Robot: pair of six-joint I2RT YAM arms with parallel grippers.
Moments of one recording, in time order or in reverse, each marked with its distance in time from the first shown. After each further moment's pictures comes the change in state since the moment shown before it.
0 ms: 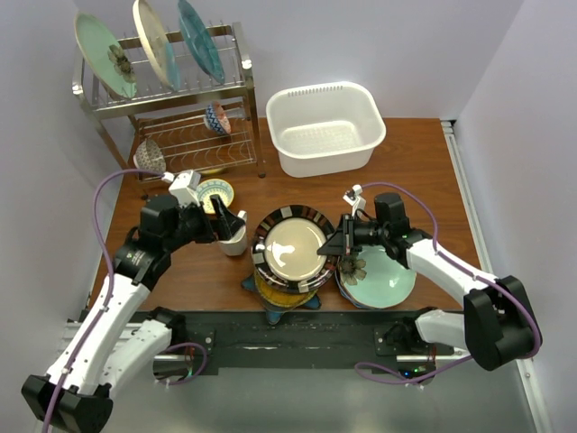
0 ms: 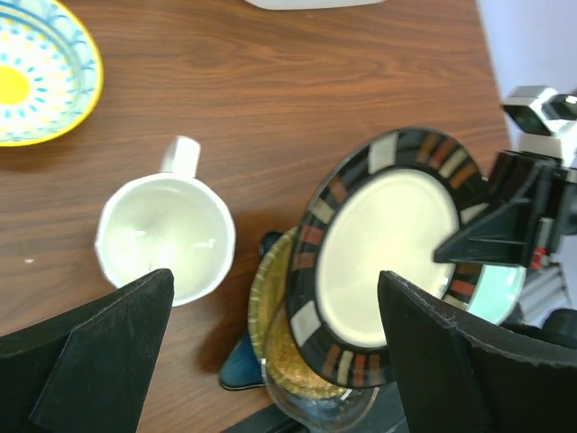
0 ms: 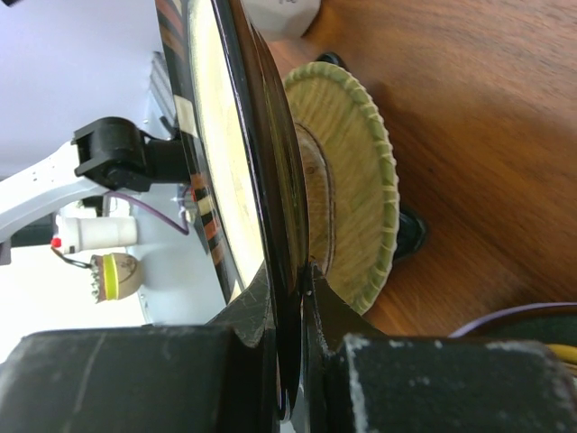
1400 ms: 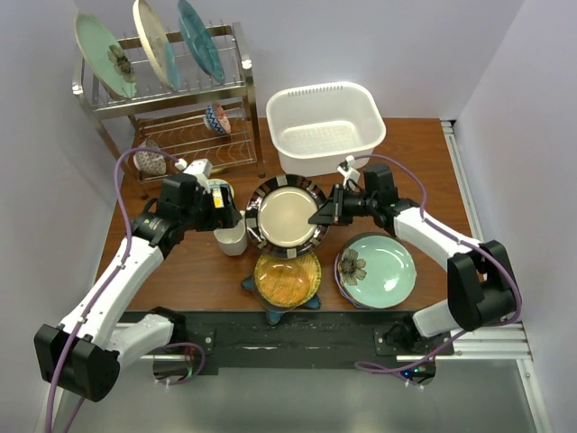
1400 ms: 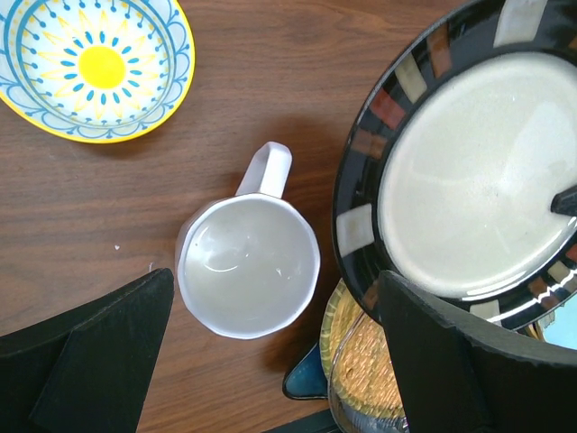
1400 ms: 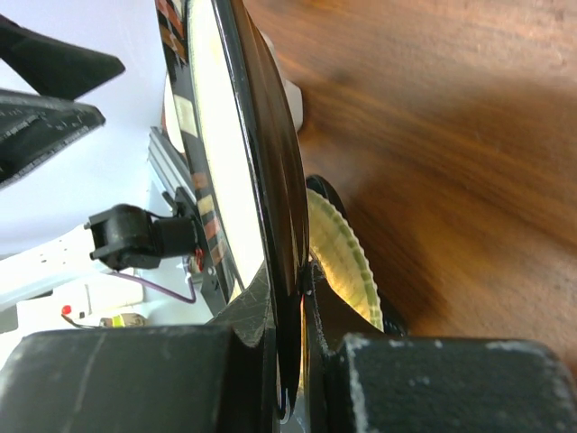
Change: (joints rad) left arm 0.000 0.274 0.135 -0.098 -0.156 0.102; right arm -0.002 0.233 0.291 -0.041 0.100 0.052
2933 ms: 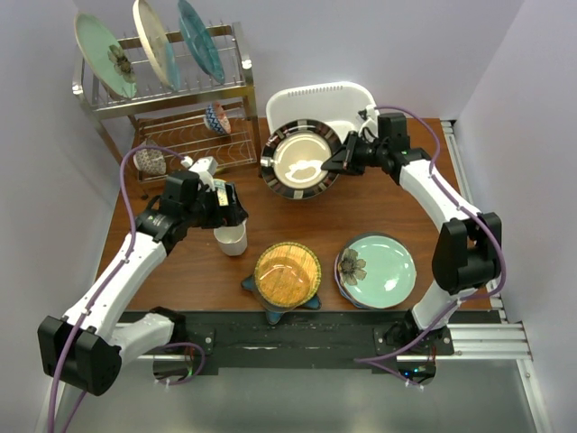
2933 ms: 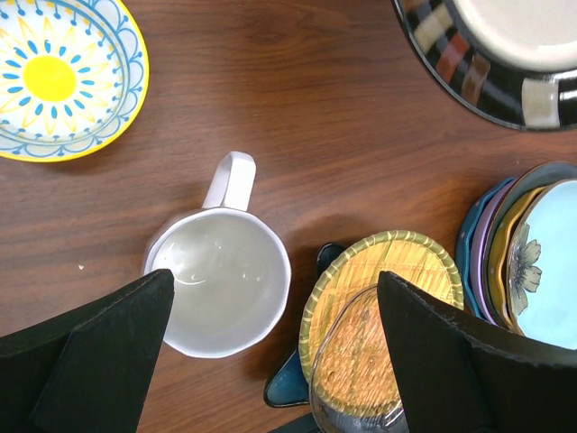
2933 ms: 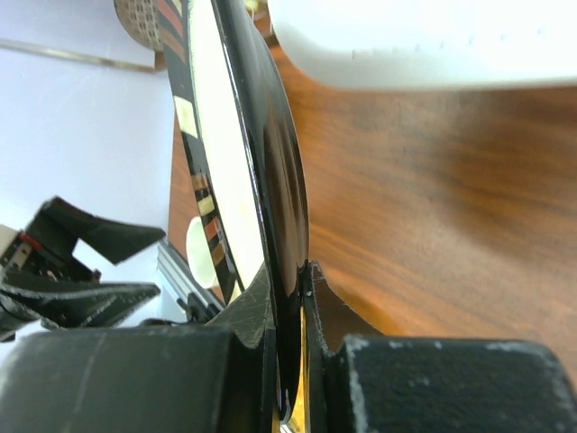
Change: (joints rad) left arm 0.000 0.038 0.000 0.056 0.080 -0.002; right arm -0.152 0.241 0.517 -0.270 0.086 0.003
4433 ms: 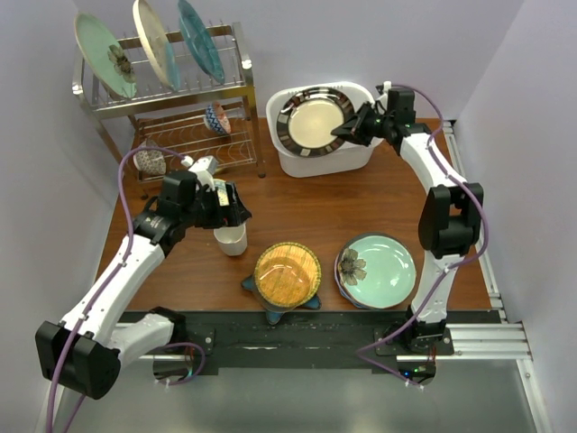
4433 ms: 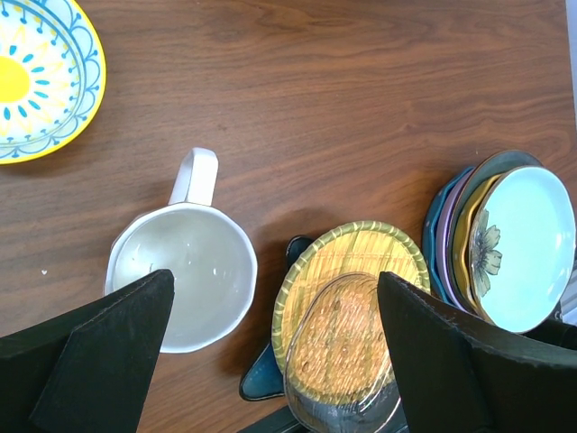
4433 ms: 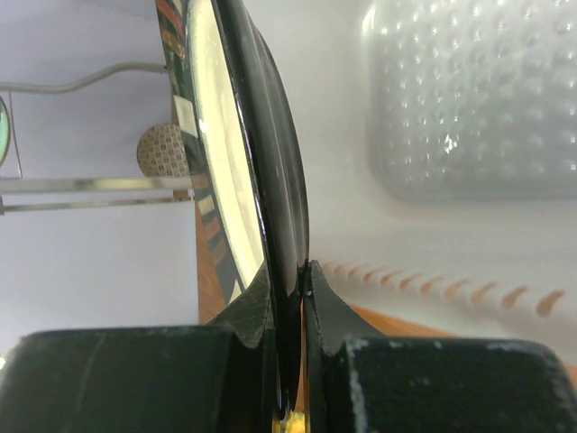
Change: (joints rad) left arm 0.000 -0.023 0.003 0.006 0.074 -0.027; right arm -0.110 0.325 0.380 0.026 0.034 0.148
